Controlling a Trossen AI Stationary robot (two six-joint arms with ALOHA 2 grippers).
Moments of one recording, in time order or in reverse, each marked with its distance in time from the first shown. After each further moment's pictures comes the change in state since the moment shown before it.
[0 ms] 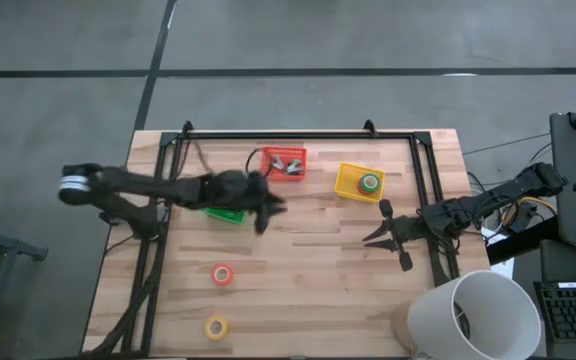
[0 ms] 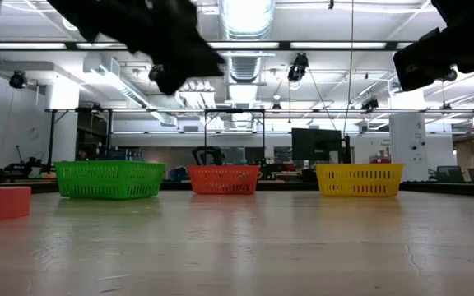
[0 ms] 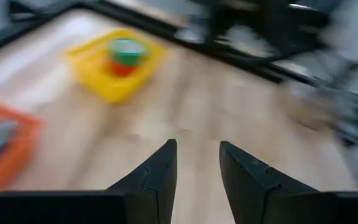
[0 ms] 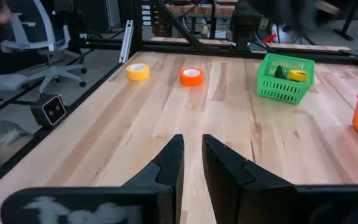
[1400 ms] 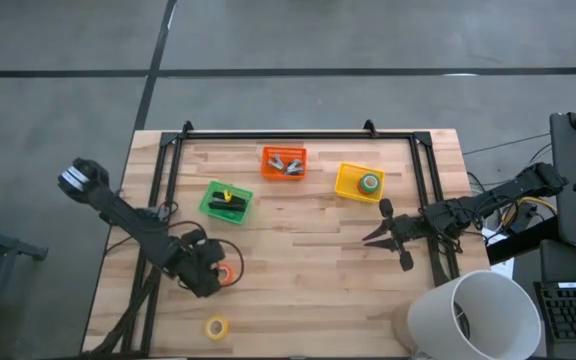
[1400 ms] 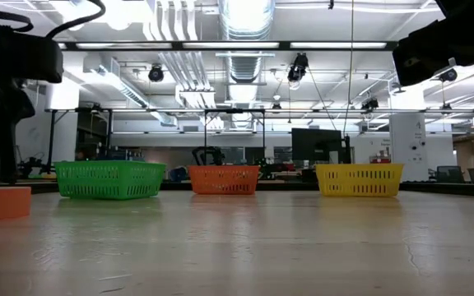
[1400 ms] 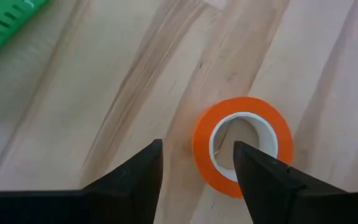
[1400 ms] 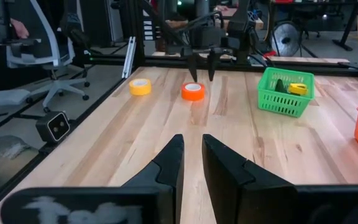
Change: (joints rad) left arm -0.762 -0.019 -0.084 -0.868 -0.344 -0.776; right arm 0.000 0.000 -0.003 0.060 -0.002 0.008
